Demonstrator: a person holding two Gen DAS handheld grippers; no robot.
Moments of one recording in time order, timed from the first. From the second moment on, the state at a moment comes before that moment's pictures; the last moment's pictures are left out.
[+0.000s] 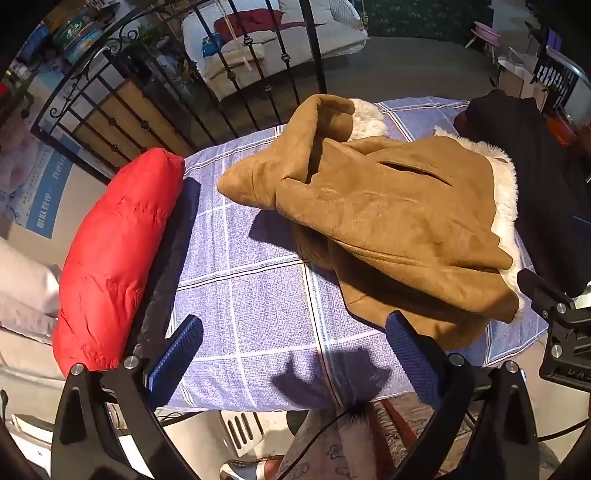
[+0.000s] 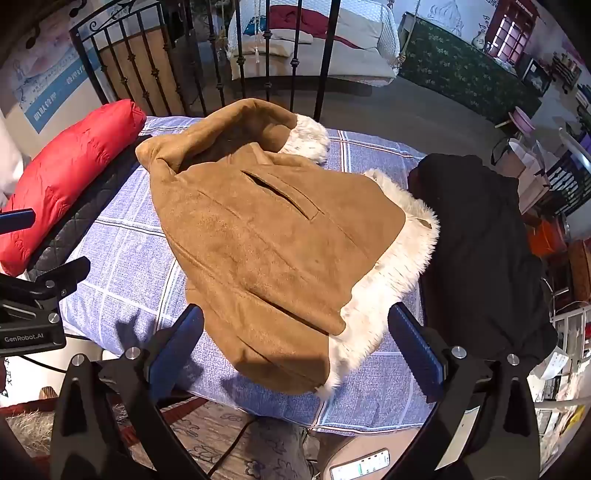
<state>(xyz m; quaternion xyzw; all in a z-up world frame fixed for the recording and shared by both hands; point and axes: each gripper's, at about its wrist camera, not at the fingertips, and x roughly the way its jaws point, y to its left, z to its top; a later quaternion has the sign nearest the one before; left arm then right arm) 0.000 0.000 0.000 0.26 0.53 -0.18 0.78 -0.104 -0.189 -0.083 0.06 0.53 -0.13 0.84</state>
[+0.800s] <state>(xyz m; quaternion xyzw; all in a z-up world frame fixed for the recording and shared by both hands) -0.007 -0.004 -0.006 0.26 0.54 -0.18 0.78 -0.104 -0.188 -0.085 0.06 0.53 -0.13 0.84</state>
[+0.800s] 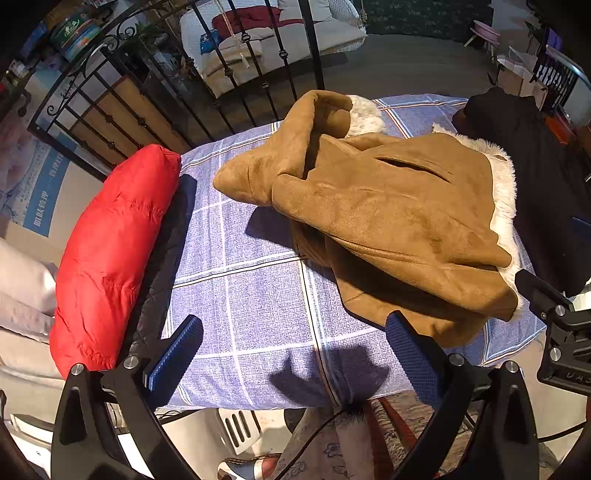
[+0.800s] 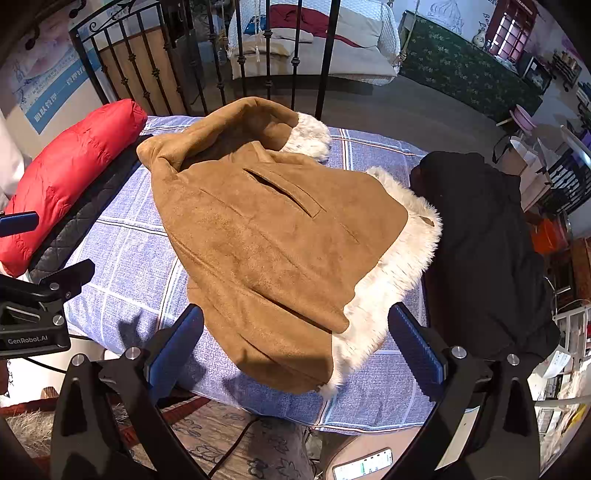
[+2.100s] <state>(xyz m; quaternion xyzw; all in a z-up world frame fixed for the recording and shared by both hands) 0.000 -0.005 -0.004 0.26 0.54 -0.18 0.78 -0.099 -0.189 -0.088 0.07 0.53 -0.12 0.84</state>
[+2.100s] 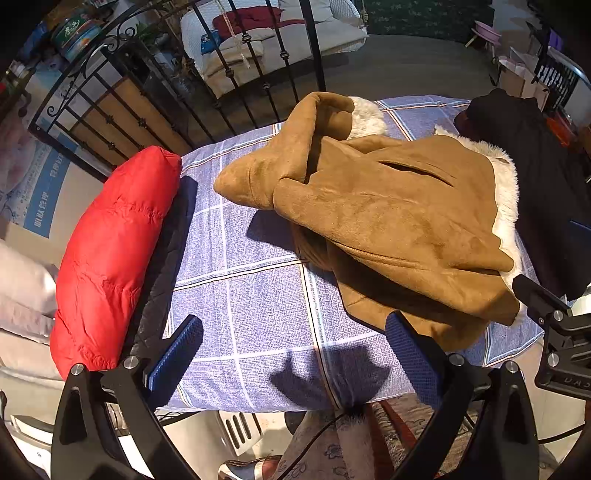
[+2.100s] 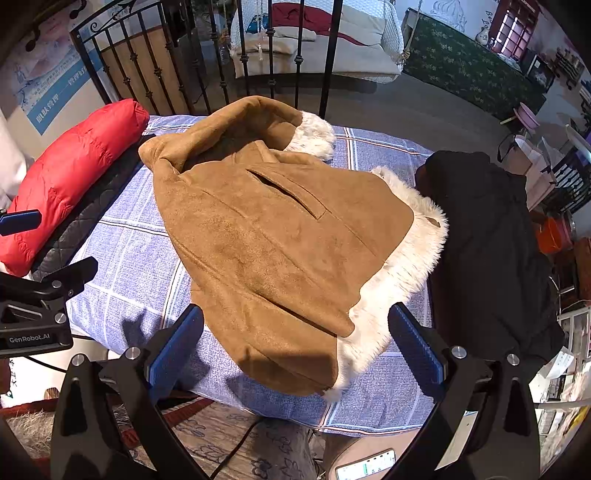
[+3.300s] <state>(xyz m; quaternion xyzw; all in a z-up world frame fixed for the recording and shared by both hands) 0.070 0.039 0.007 0.20 0.51 -0.11 0.83 -0.116 -0.234 -0.069 0.19 0.46 -0.09 0.86</state>
